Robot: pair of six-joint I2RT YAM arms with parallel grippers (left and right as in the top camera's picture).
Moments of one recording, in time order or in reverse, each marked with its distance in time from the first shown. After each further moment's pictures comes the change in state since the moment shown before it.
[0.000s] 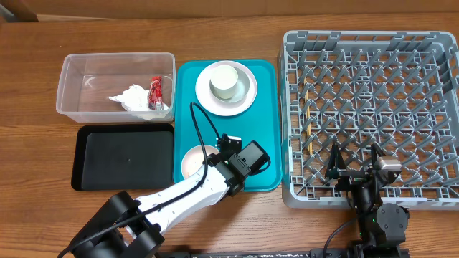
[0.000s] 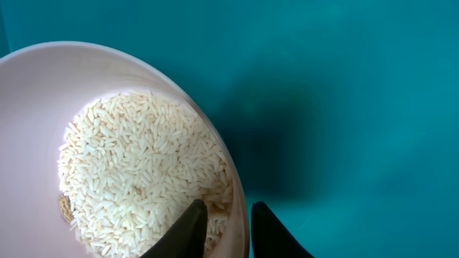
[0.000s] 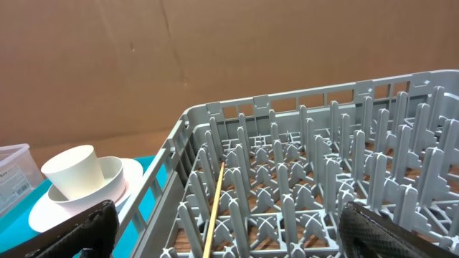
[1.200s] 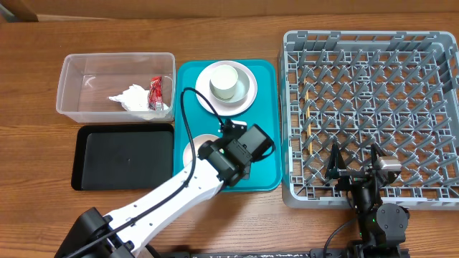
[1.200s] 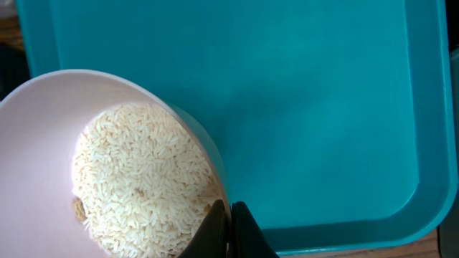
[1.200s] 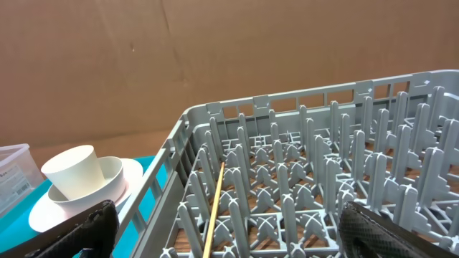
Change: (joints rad) left arm 0.027 -0.088 0.195 -0.189 0.042 0.038; right arm 0.000 0.000 0.000 0.000 0.000 0.000
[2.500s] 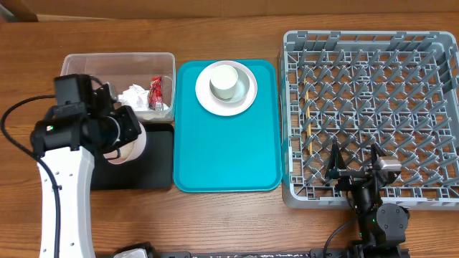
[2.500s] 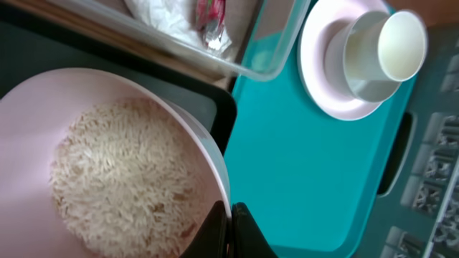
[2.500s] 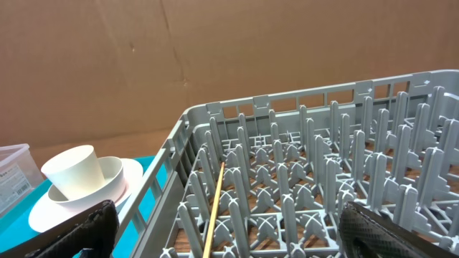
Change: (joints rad) left arm 1.033 -0.215 0.160 -0.222 0.617 0.381; right arm 0.000 0.000 0.000 0.000 0.000 0.000
